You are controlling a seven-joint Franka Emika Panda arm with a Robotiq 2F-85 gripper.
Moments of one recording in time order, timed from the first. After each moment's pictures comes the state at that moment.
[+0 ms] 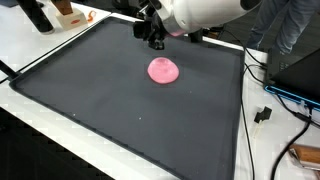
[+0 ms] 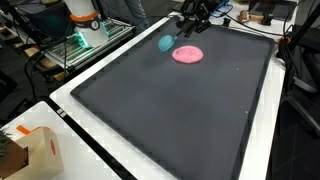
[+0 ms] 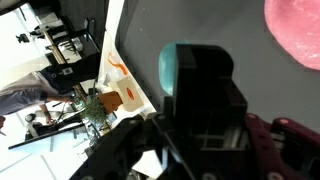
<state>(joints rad) 0.40 0.63 0.04 -1.50 -0.60 1.37 1.34</state>
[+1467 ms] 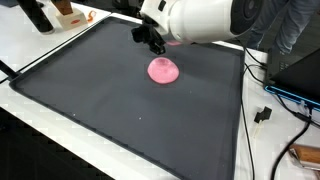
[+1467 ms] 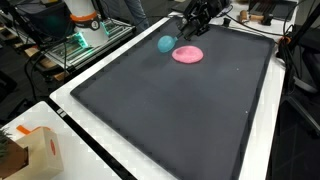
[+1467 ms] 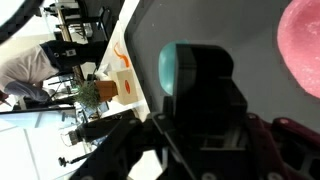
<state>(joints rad) 0.40 0.73 0.04 -1.38 -0.60 1.28 1.11</state>
